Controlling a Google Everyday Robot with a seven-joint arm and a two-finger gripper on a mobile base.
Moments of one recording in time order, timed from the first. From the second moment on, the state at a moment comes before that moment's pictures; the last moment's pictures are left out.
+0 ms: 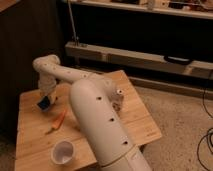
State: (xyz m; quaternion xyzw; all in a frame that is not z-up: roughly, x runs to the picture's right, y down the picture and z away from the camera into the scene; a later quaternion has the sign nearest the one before) arm -0.321 0.053 0.888 -0.27 -0.33 -0.45 0.79
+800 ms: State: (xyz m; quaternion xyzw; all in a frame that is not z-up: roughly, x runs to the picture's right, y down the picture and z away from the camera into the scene) arm -0.293 0.100 0.846 -0.29 -0.32 -0.46 0.78
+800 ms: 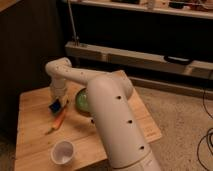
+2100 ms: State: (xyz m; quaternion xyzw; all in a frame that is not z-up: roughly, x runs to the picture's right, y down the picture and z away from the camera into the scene) arm -0.410 0.129 0.850 -0.29 -0.36 -0.55 0.70
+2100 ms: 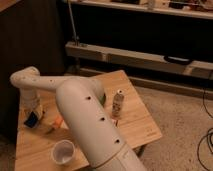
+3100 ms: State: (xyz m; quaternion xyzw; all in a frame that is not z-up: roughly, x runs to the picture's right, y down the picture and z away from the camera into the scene) arm -0.310 0.088 0.880 -0.29 -0.32 -0.47 0.77
